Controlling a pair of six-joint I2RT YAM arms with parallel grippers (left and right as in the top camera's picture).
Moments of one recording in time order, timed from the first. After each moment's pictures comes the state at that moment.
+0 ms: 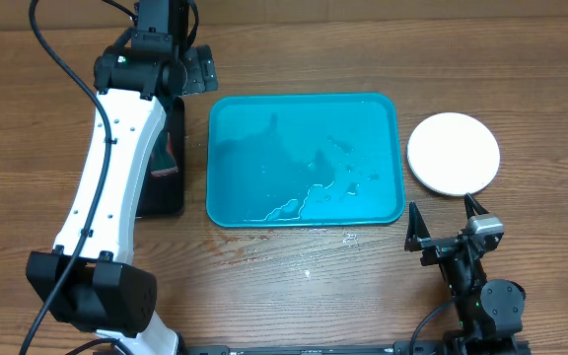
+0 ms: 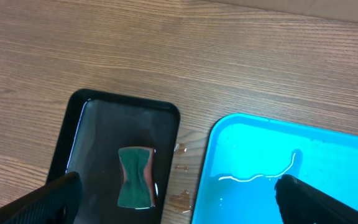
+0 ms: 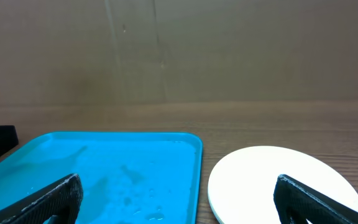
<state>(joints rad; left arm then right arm) -0.16 1.80 1.86 -1.02 -0.28 -0.30 0.11 0.01 0.02 -0.03 -0.06 0.10</state>
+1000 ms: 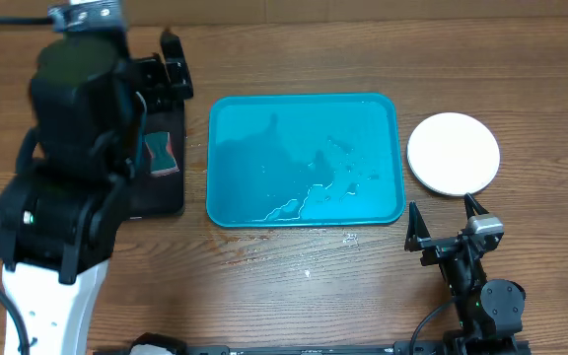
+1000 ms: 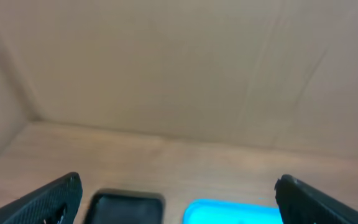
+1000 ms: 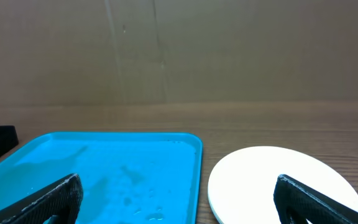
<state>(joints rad) -0.22 1.23 1.66 -0.71 -0.29 -0.19 0.11 0.01 0.02 -0.03 -0.06 0.10</state>
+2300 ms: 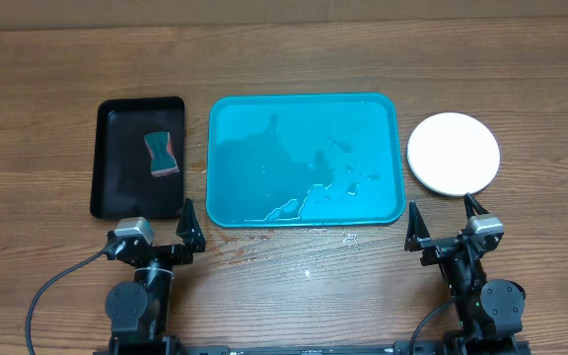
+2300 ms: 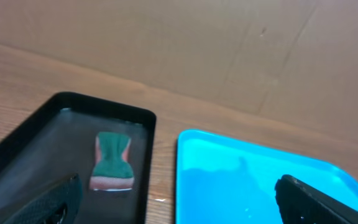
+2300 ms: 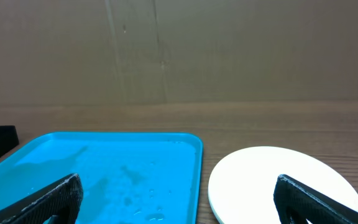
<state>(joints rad) 0.03 0.11 0.01 0.02 0.04 -0.29 0.11 0.01 0.02 -0.03 -0.06 0.10</state>
